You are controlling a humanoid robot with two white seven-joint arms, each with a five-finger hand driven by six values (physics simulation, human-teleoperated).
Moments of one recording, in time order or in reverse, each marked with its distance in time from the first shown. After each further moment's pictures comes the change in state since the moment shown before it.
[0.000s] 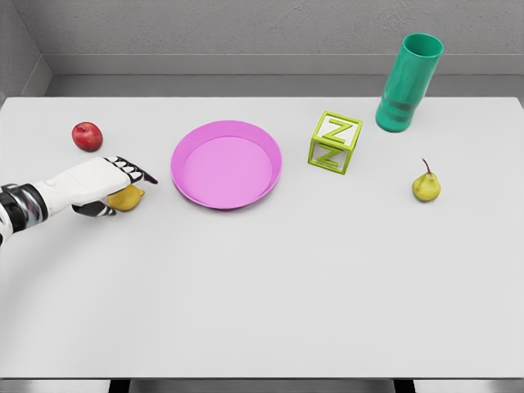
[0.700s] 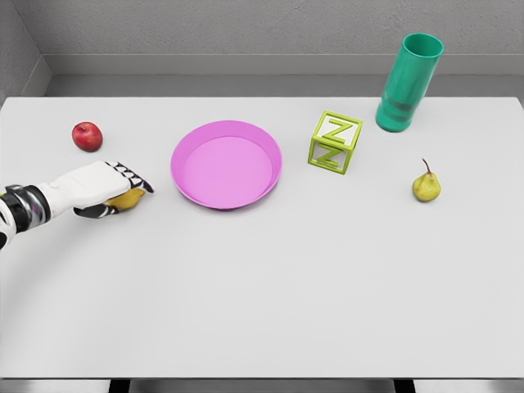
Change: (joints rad) left arm -0.009 0.010 -0.028 0.009 -0.054 0.001 -0.001; right arm 0.000 0.000 0.000 0.000 0.000 0.000 0.000
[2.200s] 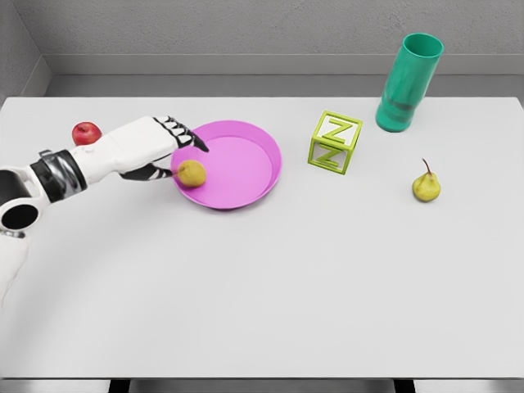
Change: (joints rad) left arm -0.095 -0.127 -0.013 -0.118 0.149 -0.001 0.000; right arm 0.000 0.000 0.000 0.000 0.000 0.000 0.000
